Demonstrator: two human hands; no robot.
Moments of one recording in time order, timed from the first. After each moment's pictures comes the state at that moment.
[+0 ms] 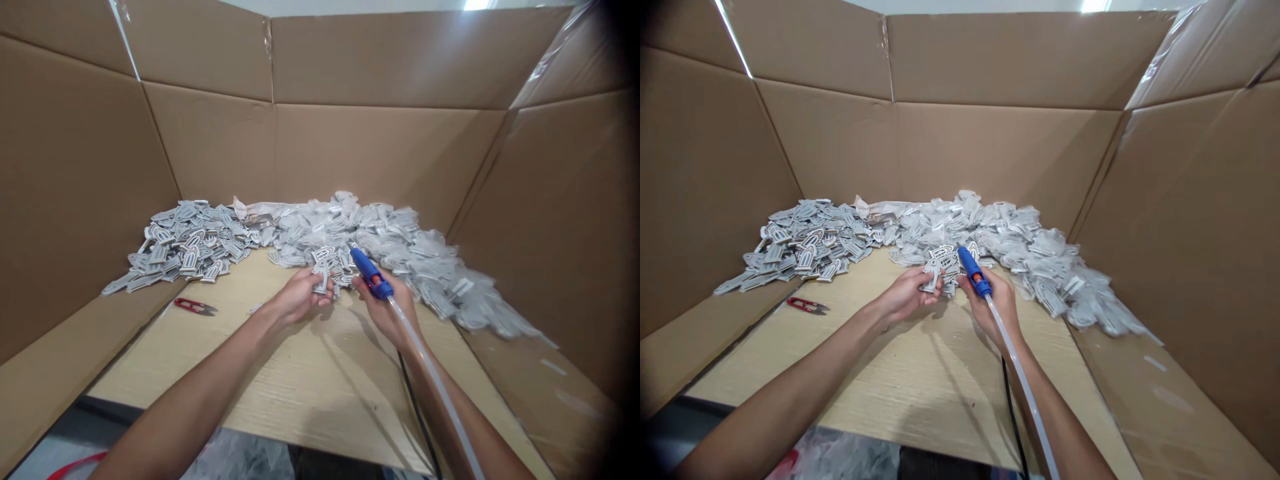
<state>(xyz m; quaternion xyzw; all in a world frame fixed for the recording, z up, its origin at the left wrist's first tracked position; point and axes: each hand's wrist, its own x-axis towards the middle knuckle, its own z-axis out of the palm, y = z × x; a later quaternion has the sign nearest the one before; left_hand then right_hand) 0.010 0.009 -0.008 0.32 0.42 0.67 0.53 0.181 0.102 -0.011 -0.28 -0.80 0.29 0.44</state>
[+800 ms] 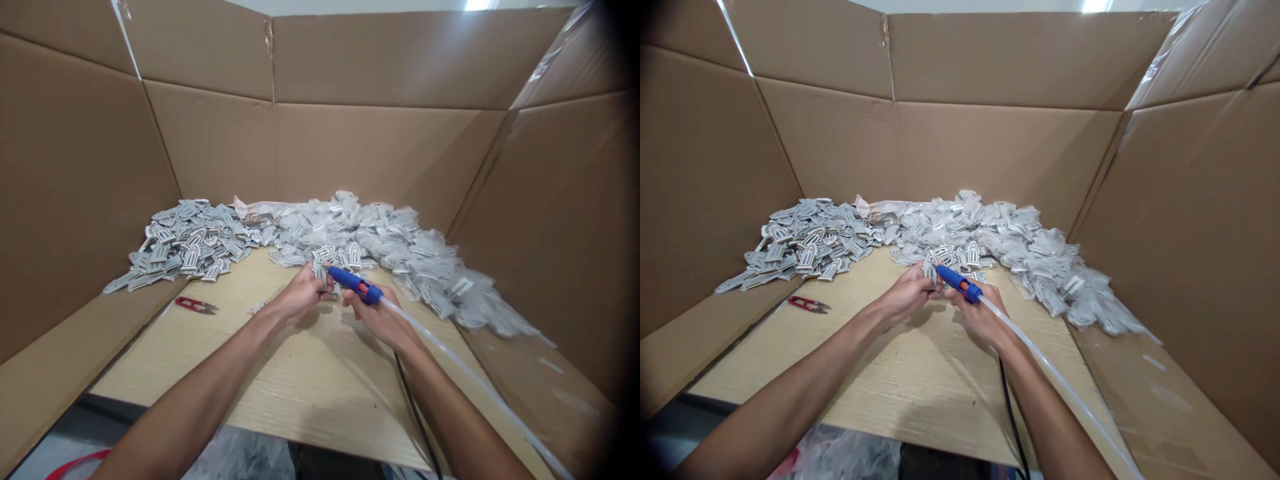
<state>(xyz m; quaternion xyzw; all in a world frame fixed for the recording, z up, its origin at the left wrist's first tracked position) 0.014 0.013 -0.014 0.36 0.42 0.68 0.48 0.183 0.087 -0.002 -0.24 -0.85 0.33 0.32</state>
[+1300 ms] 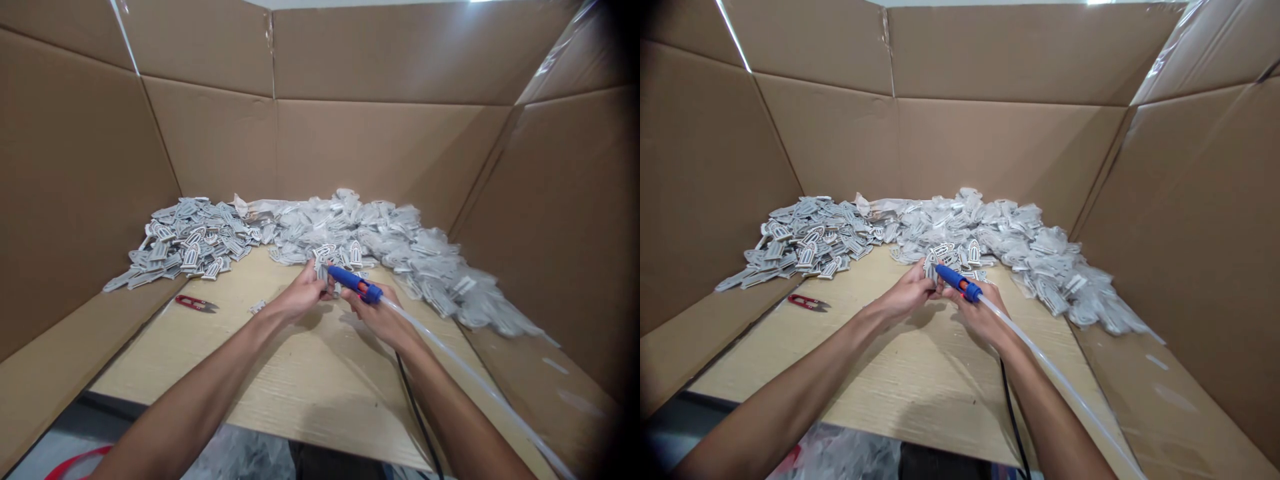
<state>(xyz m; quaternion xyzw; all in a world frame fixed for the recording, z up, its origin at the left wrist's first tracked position) 0.005 0.021 -0.034 0.42 0.43 0.66 0.46 0.180 0.084 0.000 -0.24 -0.84 0.35 0.32</state>
